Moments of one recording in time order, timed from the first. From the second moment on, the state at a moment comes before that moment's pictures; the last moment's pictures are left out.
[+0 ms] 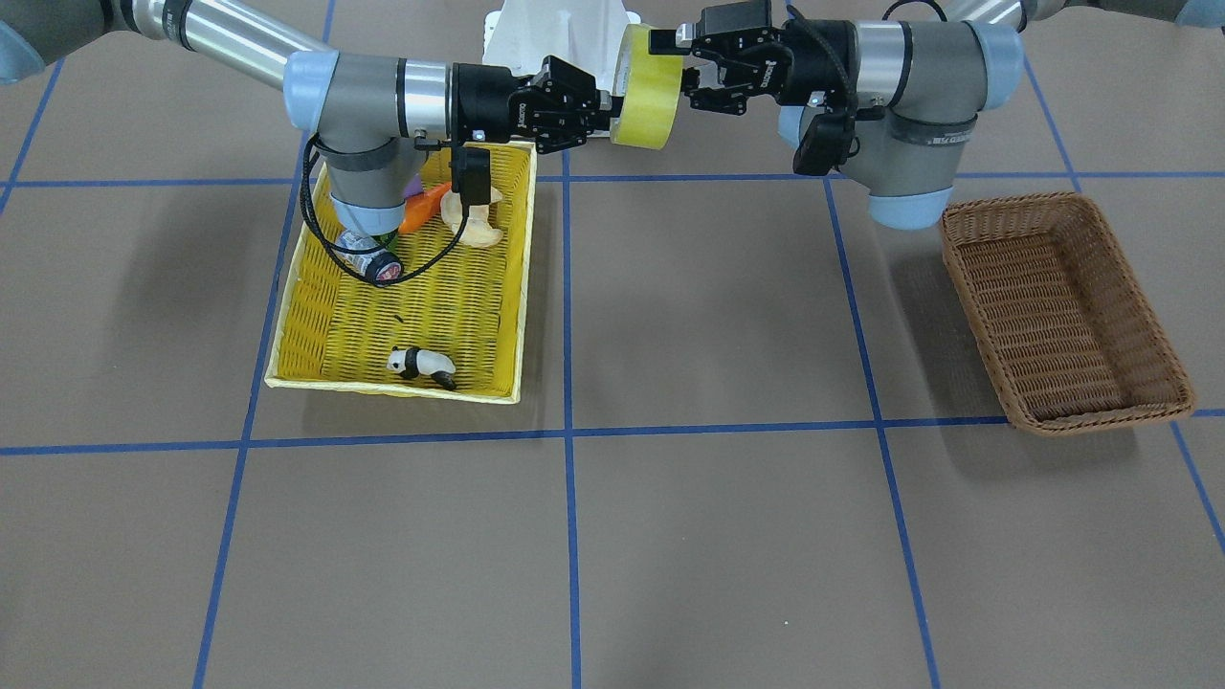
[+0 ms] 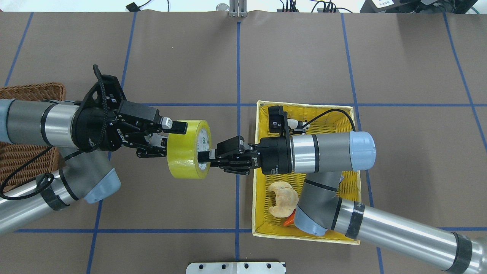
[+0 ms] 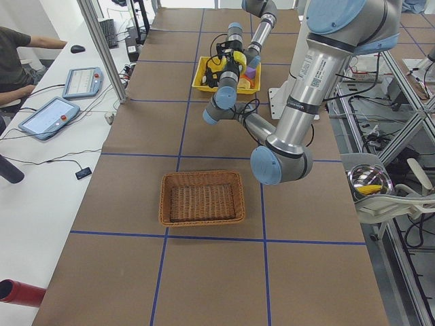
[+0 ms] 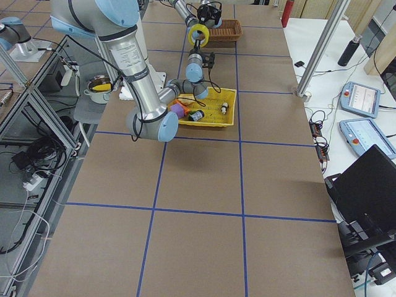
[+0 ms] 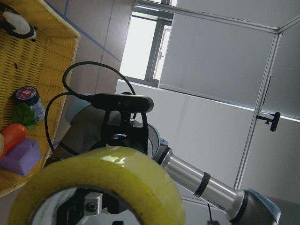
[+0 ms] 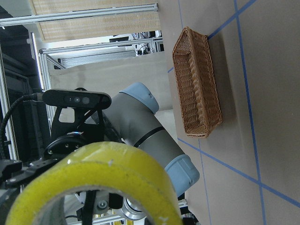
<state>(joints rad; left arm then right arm) -0.65 -2.01 -1.59 -3.58 -2.09 -2.27 0.44 -0.97 1.42 0.24 1.92 2.00</state>
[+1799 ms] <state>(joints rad) -1.00 -1.76 -1.63 -3.54 -2.14 -2.19 0.60 -1.13 1.43 0.19 2.04 1.73</state>
